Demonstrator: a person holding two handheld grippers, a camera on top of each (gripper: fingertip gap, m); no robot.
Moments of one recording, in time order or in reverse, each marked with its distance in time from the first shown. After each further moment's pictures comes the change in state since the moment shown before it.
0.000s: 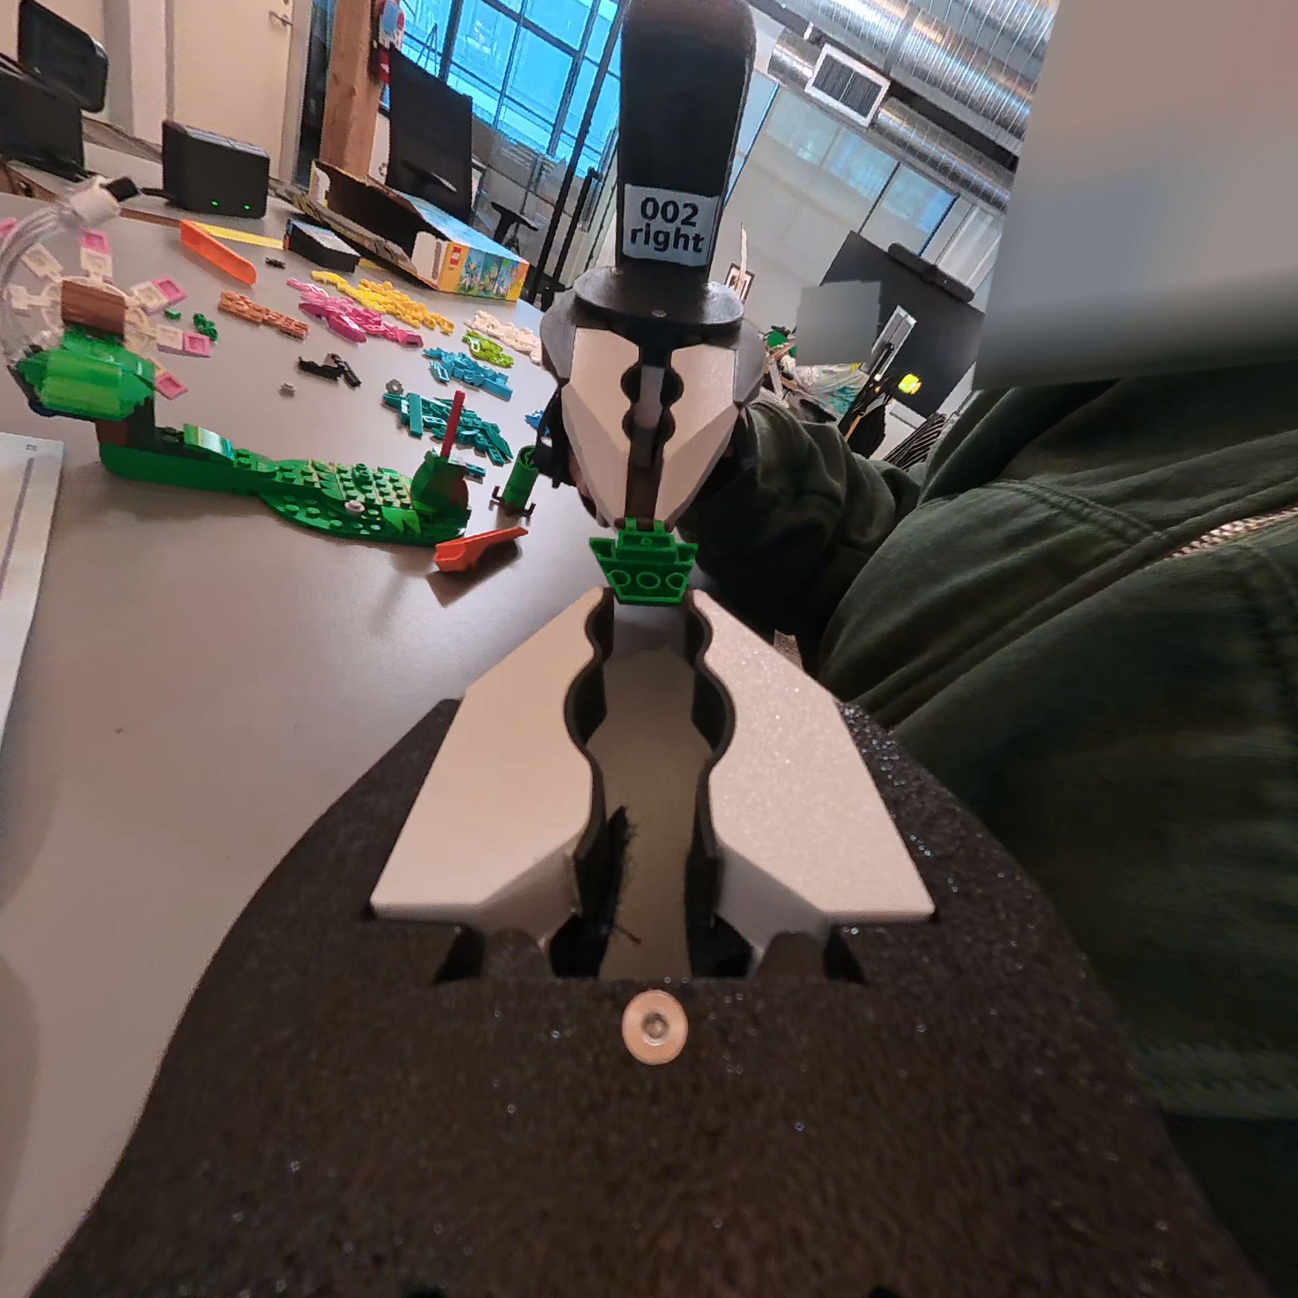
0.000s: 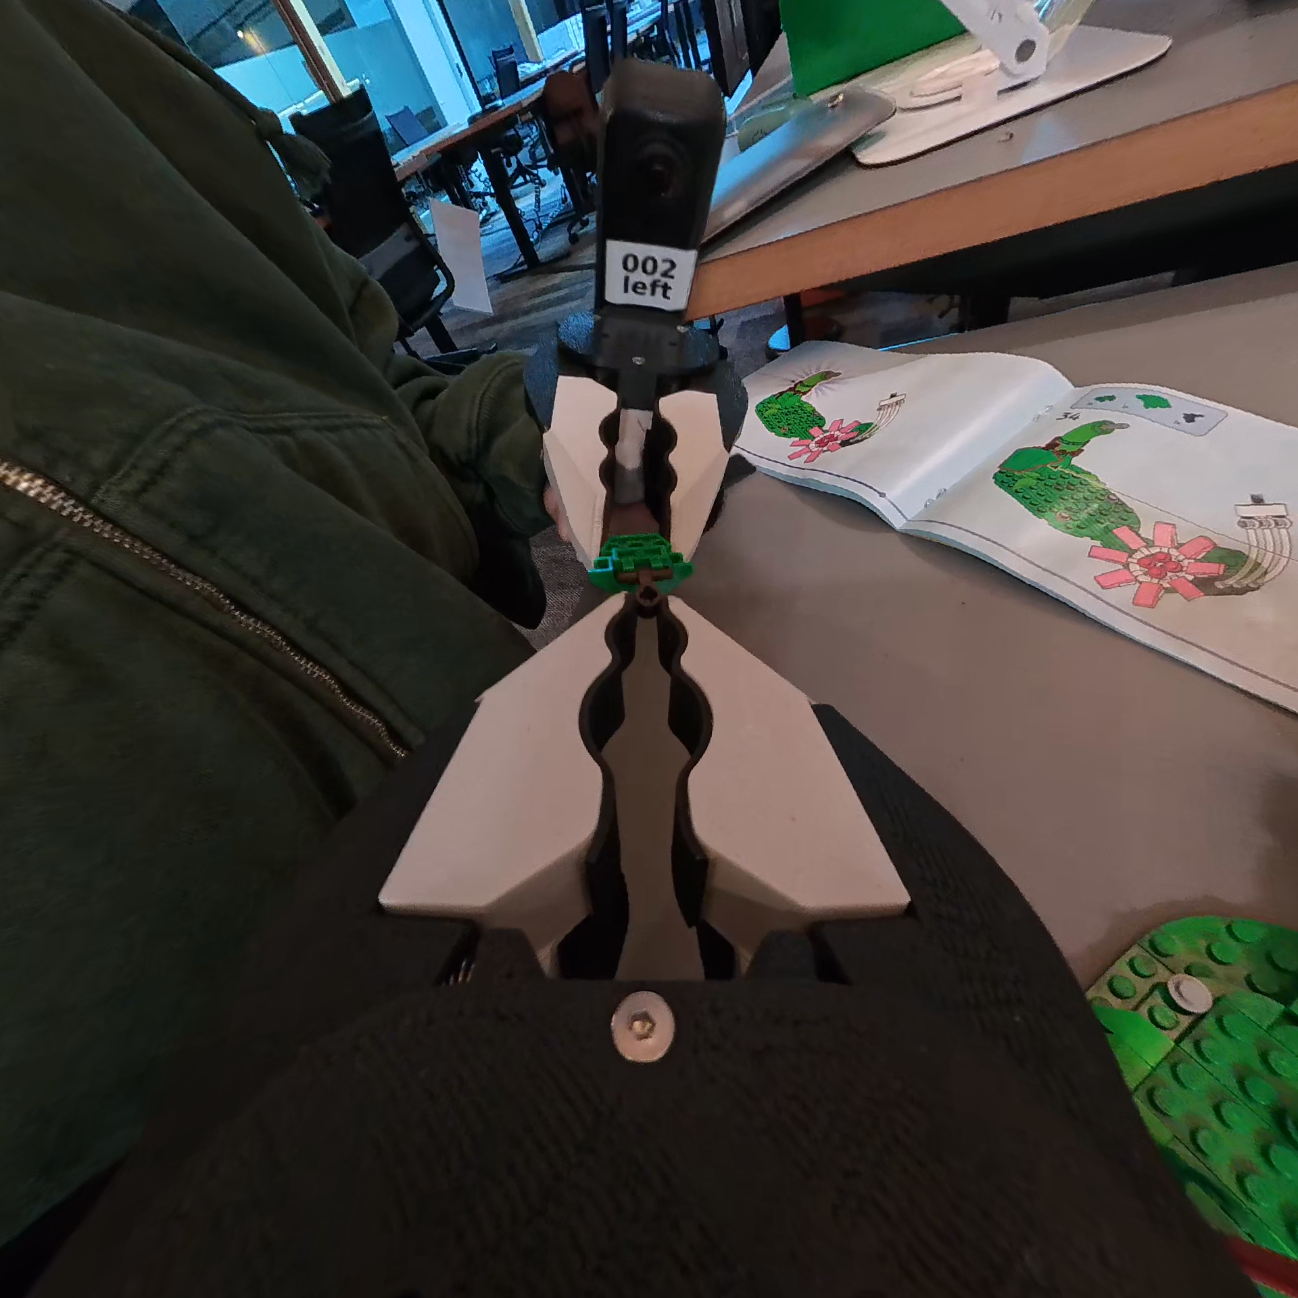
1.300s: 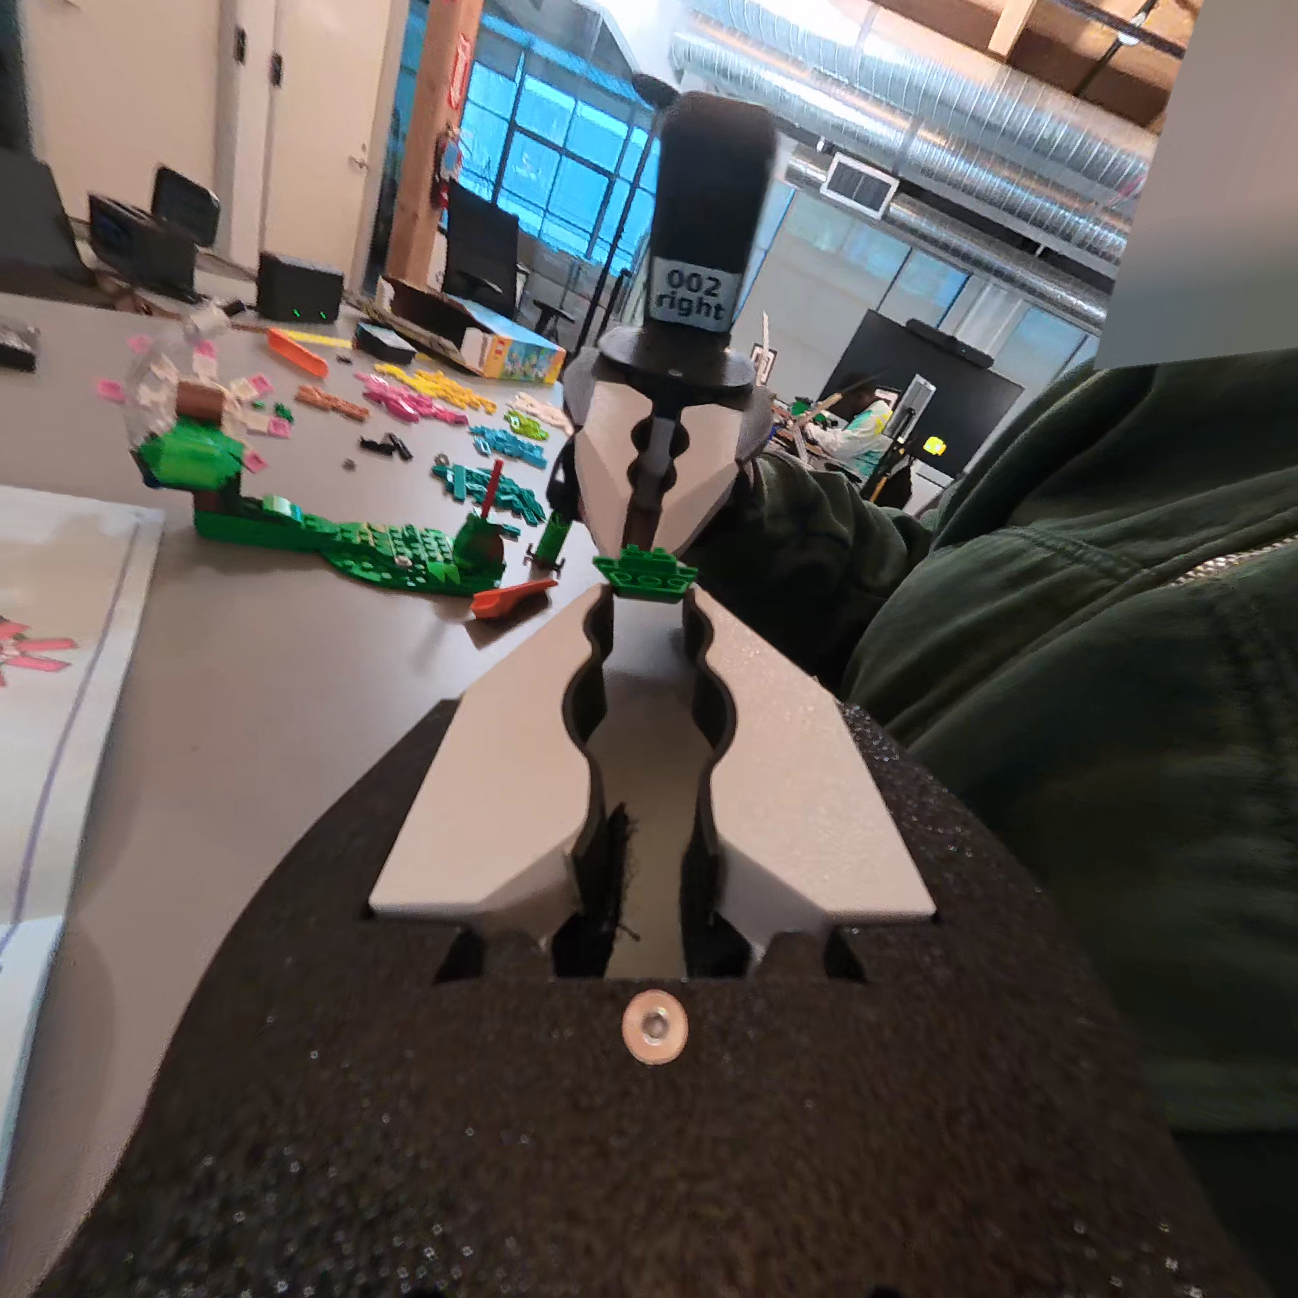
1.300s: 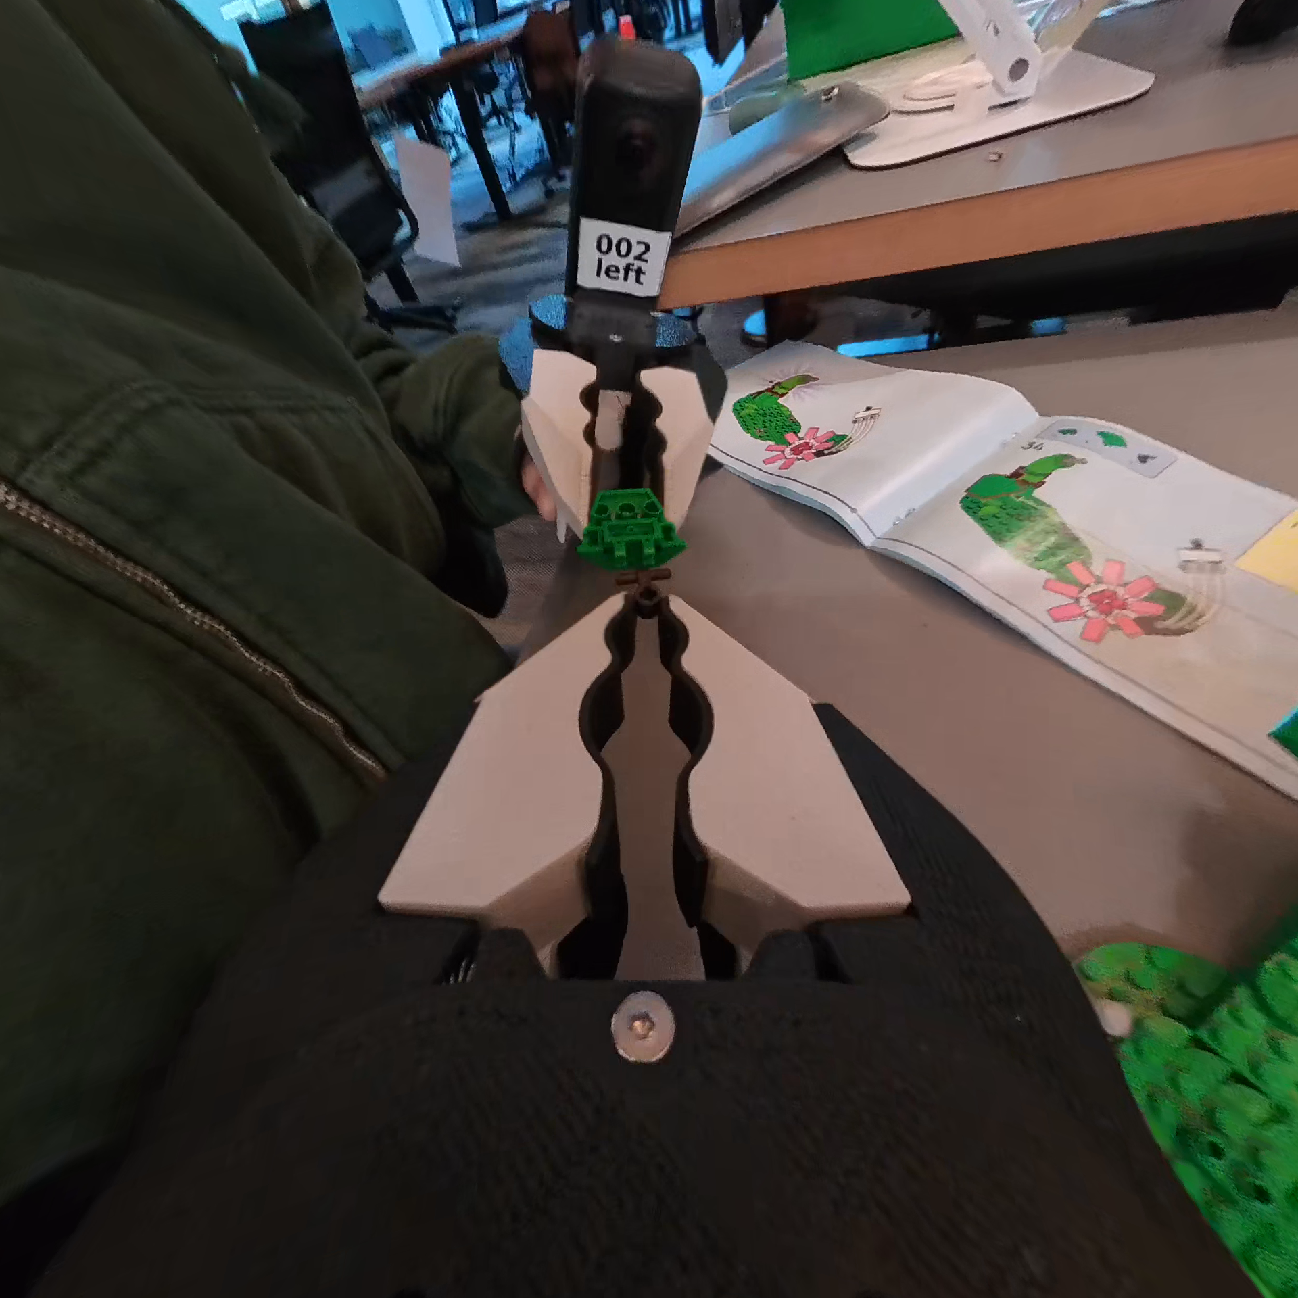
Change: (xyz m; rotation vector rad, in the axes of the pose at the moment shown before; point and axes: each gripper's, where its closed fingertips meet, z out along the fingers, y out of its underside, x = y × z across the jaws) left arm -0.003 -0.015 -0.010 0.106 -0.046 0.037; right arm 0.006 -0.003 0.007 -0.034 0.028 -0.067
